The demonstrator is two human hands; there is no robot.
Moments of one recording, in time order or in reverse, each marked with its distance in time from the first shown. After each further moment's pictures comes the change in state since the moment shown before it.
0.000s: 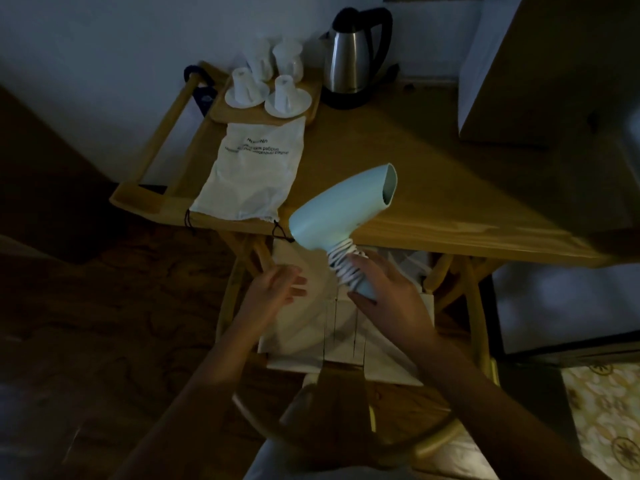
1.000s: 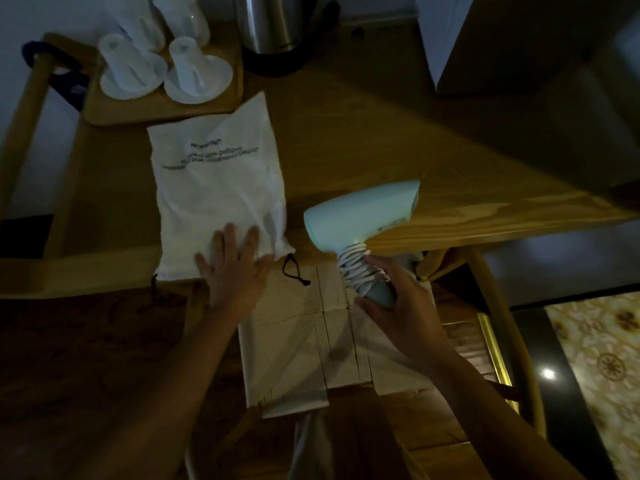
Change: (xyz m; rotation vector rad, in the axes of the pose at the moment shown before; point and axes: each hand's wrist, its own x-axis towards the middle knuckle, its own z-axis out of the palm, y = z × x) left_hand 0.230 -0.056 -0.010 1.214 0.075 0.238; right_hand 0.052 0.076 0.062 0.259 0.131 0.494
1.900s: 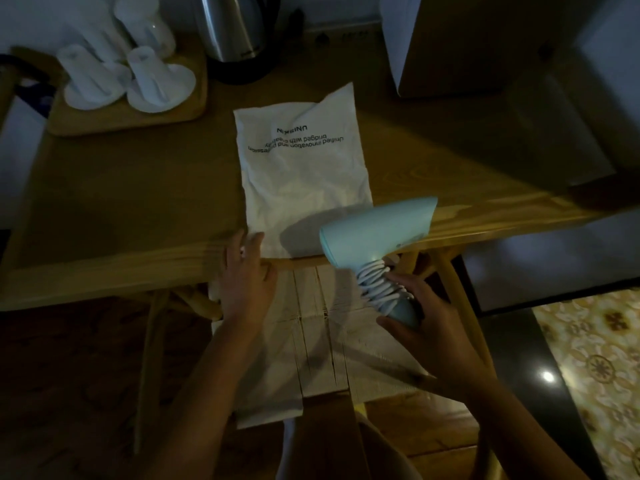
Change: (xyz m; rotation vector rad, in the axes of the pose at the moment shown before) left_hand -0.027 0.100 -0.010 -0.245 0.159 -0.018; right_hand -0.029 0.051 -0.079 0.024 -0.074 0.037
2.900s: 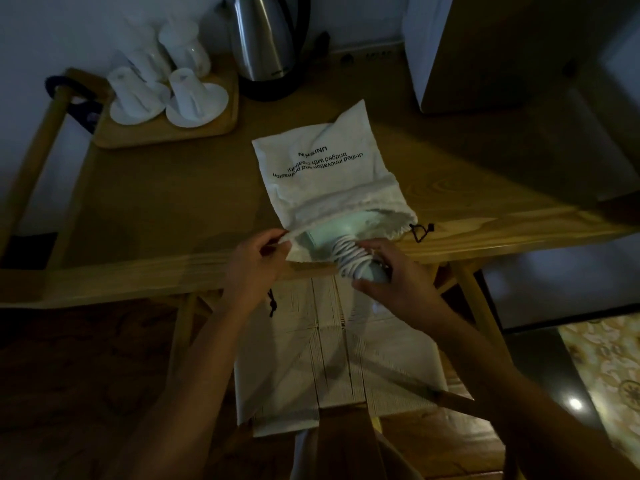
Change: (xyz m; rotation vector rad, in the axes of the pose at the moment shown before) left_hand 0.021 -0.006 -0.052 -0.613 -0.110 0.015; right_hand 0.077 -0.031 0.029 0.112 -0.105 -0.035
